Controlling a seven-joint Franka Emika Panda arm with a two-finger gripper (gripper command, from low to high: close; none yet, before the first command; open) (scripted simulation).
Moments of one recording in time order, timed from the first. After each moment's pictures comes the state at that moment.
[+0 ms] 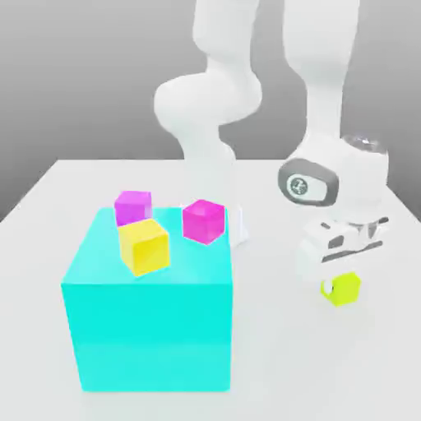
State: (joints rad) arm 0.66 0.16 0.14 -2.89 -0.22 3.04 1.37
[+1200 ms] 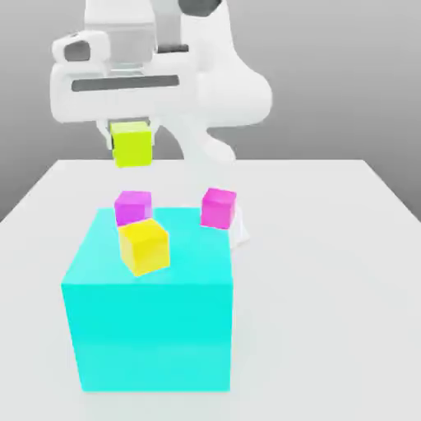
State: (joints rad) arm 0.06 -0.80 -0.43 -2.78 -0.34 2.00 0.37
